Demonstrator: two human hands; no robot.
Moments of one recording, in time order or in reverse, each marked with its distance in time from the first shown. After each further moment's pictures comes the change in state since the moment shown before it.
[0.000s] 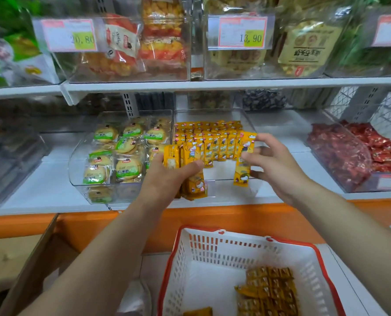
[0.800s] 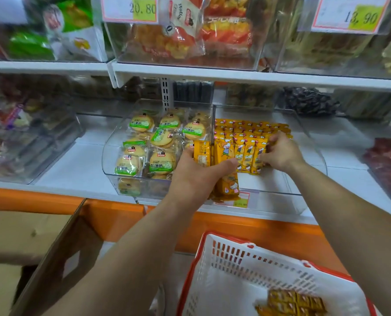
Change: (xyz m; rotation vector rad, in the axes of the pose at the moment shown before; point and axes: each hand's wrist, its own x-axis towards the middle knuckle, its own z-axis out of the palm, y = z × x) left_hand 0.025 -0.011 -0.025 -0.129 0.050 0.001; right_hand 0.179 0.077 0.042 -0.853 0.123 -0.005
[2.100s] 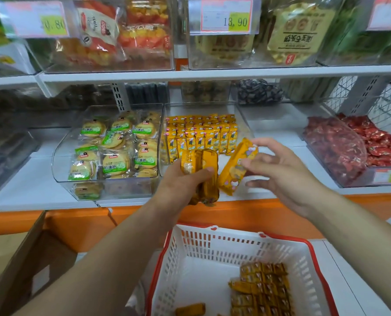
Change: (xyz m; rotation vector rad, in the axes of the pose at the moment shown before) left_hand -0.029 -0.015 0.070 0.053 -0.172 -0.081; right_hand -0.189 0.013 -0.120 1.010 -0.248 0.015
